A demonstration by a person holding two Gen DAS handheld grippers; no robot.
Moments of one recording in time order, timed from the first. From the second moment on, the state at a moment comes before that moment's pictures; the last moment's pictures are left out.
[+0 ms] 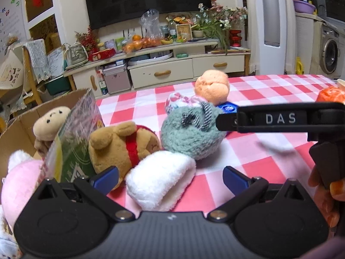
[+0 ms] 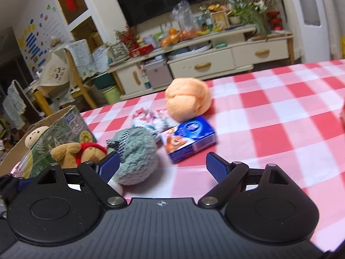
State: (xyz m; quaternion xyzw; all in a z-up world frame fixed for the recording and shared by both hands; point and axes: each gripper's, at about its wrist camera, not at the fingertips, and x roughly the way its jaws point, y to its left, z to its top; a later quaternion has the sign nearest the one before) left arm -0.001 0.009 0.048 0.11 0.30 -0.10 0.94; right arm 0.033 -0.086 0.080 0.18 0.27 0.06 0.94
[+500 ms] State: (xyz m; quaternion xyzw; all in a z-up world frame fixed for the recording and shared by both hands) left arm 0.023 0.014 0.028 0.08 0.33 -0.06 0.94; right arm 0.070 -0.078 0.064 0.26 0.31 0.13 0.91
